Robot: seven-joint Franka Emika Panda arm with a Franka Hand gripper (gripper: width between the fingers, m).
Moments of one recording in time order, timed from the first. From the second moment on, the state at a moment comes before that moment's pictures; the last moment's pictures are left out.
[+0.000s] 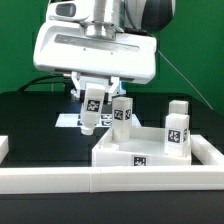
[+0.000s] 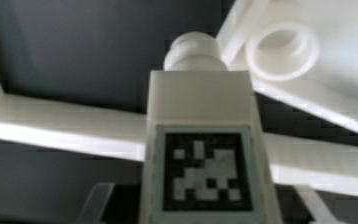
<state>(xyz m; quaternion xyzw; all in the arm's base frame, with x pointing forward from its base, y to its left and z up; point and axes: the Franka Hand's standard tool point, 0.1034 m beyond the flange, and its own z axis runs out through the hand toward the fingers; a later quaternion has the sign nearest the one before) 0.564 -0.050 0.106 0.97 0.05 0.23 0.06</state>
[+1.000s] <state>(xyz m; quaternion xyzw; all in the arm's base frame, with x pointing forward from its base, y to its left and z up) 0.582 -0.020 0.106 0.97 0.05 0.23 0.03</state>
